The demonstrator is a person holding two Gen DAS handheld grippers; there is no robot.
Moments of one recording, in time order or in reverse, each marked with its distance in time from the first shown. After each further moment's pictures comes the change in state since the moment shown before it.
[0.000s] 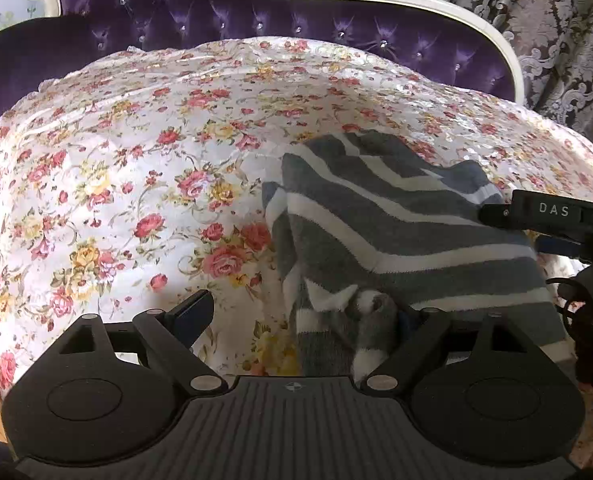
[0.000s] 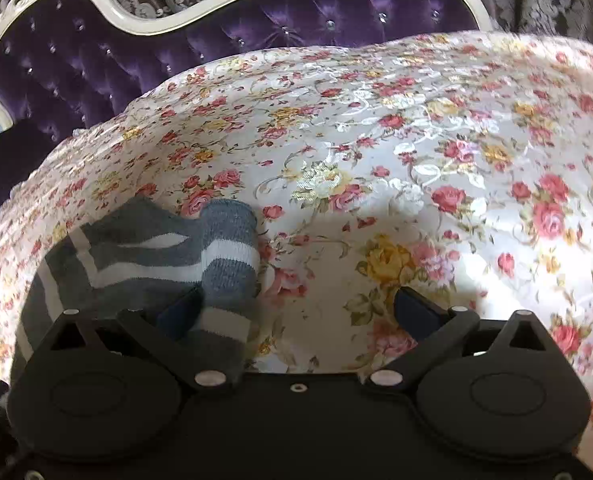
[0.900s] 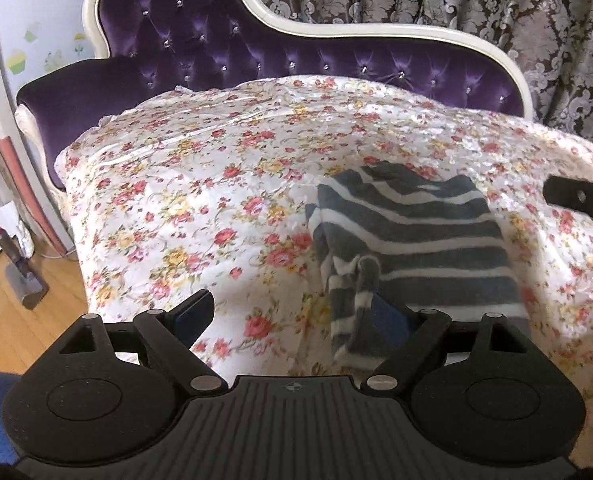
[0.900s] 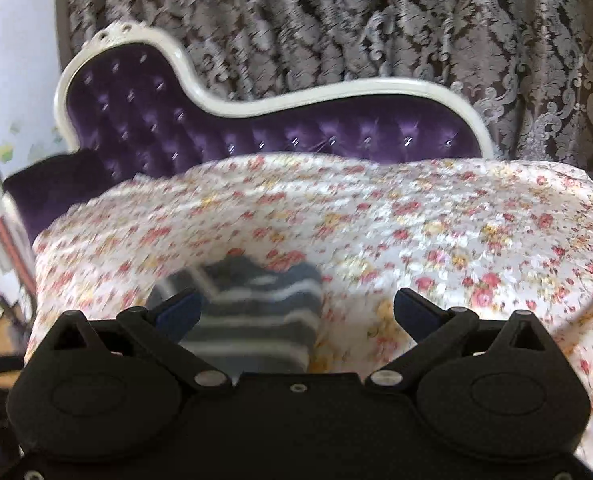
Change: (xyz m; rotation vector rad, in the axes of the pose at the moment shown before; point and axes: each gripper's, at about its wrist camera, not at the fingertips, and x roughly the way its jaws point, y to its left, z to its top) left arm -0.093 -0.007 -0.014 0.026 -0.055 0.139; right arm -0.150 0.052 -0.029 -0.188 -0.253 0.017
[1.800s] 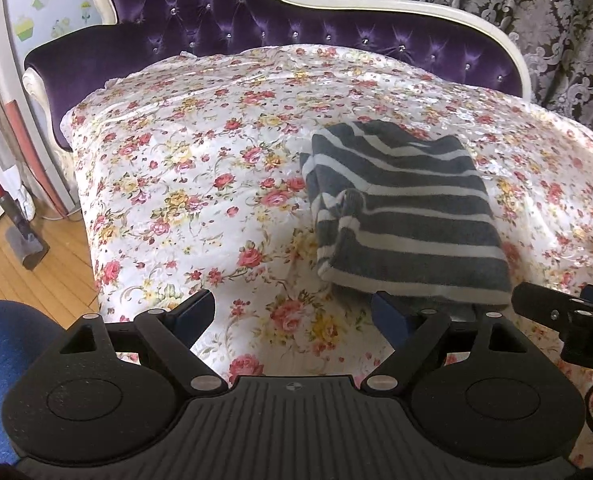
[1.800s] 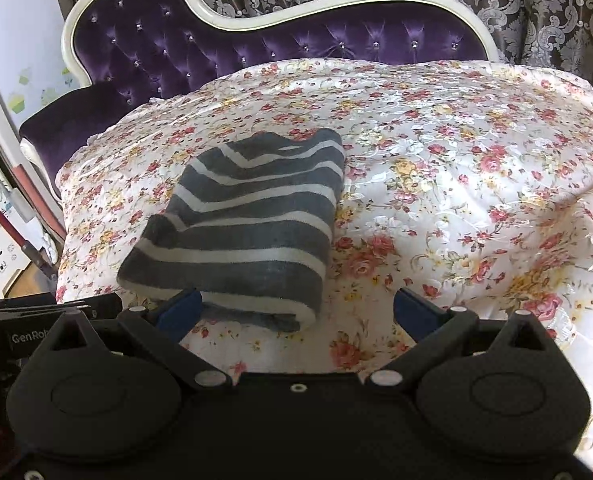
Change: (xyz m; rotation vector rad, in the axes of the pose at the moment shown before) left arm -0.019 -0.007 -0.029 -0.045 0.075 -0.010; right arm -0.030 0.011 -0.063 0.068 0.231 0.040
